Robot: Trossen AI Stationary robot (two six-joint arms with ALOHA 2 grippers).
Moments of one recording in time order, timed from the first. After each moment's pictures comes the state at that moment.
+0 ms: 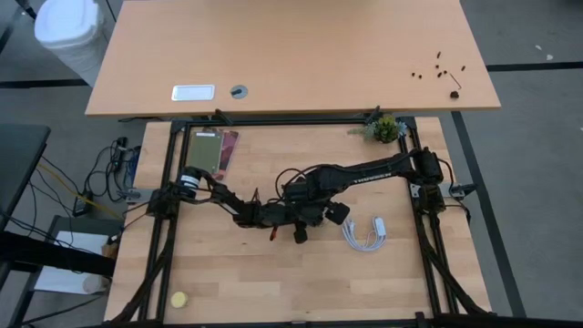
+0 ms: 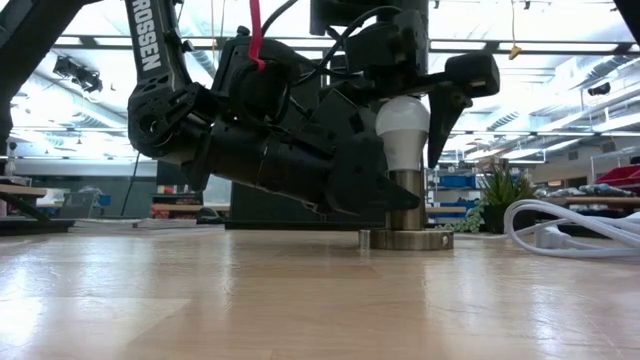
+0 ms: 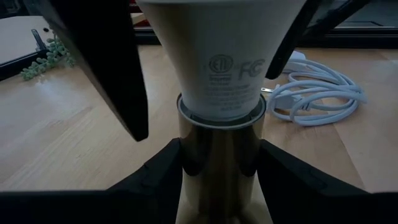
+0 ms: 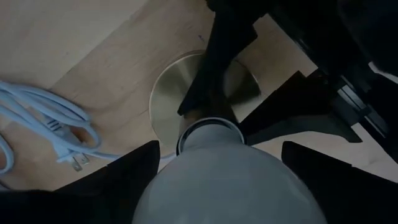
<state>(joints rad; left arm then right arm) -0.14 2.19 0.91 1.07 -0.38 -0.06 0.07 2.00 1.66 -1.19 0.03 -0.87</state>
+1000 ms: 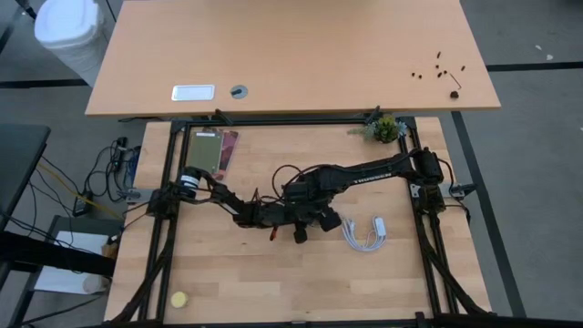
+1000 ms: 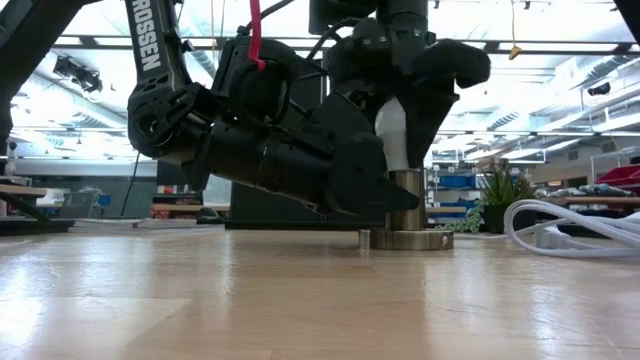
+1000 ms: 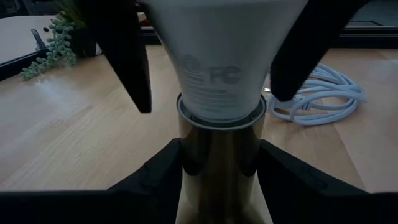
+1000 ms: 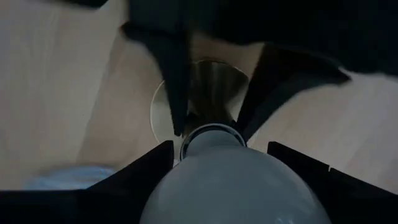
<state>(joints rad) -0.14 2.19 0.91 1.06 -0.38 -0.06 0.07 2.01 1.66 -1.17 0.03 -0.31</state>
